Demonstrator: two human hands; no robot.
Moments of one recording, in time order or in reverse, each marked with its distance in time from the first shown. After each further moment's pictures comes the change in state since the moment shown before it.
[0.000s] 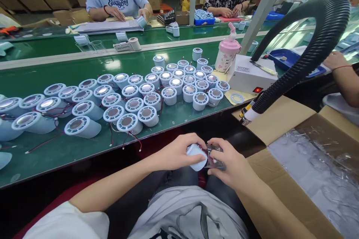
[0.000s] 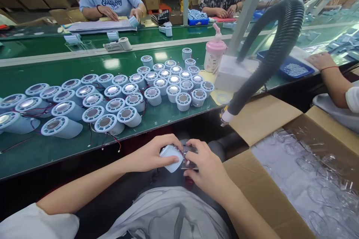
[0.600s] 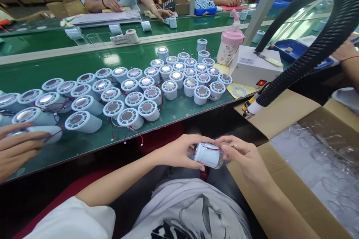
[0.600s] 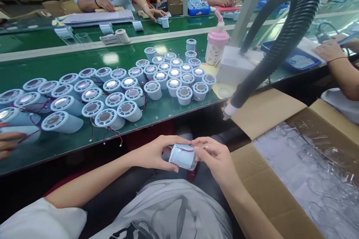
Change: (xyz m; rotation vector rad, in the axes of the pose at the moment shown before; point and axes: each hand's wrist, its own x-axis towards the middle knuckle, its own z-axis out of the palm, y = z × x) left_hand -0.002 -0.024 0.009 -0.103 -0.163 0.106; right_hand -0.011 0.005 -0.002 0.884 0.228 0.311
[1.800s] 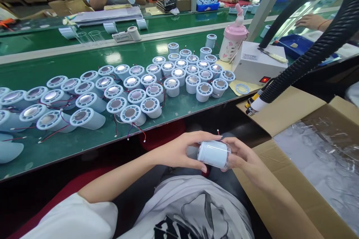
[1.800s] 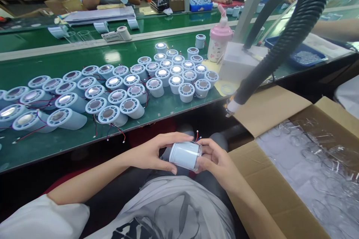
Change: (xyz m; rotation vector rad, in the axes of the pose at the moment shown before) left_hand -0.007 0.016 -0.001 -0.057 0.022 0.146; right_hand -0.014 0.005 -0.006 0.263 -0.270 0.205
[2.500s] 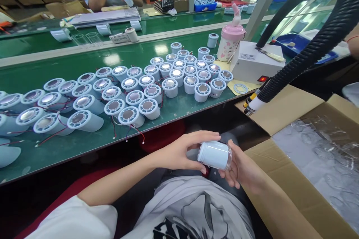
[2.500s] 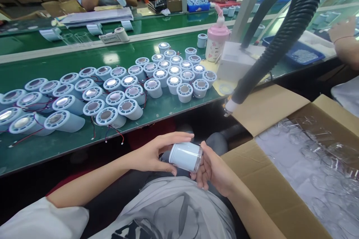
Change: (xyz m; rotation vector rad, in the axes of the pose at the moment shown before) left_hand -0.001 -0.005 0.006 -0.114 0.023 -0.025; right_hand 0.010 0.003 0.012 0.280 -0.028 0.399
